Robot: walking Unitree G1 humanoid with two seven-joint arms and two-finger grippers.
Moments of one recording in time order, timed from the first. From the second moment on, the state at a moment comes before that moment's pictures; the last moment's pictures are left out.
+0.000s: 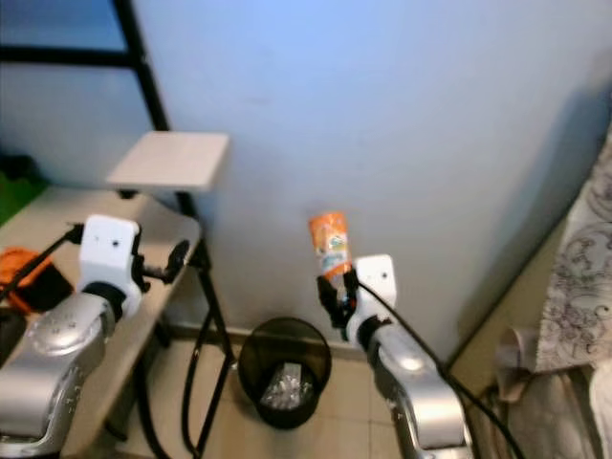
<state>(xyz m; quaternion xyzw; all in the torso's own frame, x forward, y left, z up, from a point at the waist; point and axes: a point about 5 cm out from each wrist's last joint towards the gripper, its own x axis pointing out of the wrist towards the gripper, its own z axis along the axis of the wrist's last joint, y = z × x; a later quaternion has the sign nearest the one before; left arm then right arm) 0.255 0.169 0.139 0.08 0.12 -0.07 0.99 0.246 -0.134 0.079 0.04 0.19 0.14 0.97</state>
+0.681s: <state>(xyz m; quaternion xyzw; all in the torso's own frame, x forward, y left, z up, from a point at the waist) 0.253 0.175 0.143 0.12 0.11 -0.08 0.98 0.246 -0.125 0.080 0.03 0.19 0.15 0.97</state>
